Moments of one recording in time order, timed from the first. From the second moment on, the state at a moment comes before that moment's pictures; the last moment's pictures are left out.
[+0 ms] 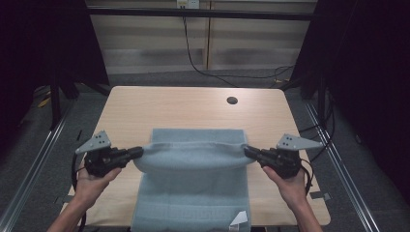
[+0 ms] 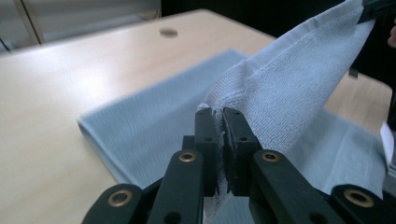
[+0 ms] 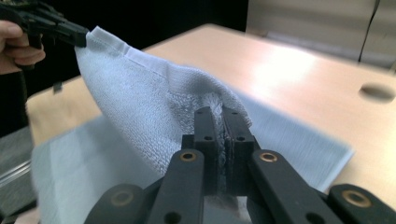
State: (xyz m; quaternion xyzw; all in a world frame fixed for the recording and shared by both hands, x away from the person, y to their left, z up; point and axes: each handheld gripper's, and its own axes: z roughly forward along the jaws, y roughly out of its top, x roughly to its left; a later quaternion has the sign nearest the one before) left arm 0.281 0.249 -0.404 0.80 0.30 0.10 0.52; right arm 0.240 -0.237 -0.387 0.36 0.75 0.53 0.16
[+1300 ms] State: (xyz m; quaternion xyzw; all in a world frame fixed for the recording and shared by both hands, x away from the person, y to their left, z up) left arm 0.311 0.233 -0.462 0.81 0.33 0.02 0.48; right arm 0.240 -0.228 -0.457 0.37 0.80 0.47 0.07
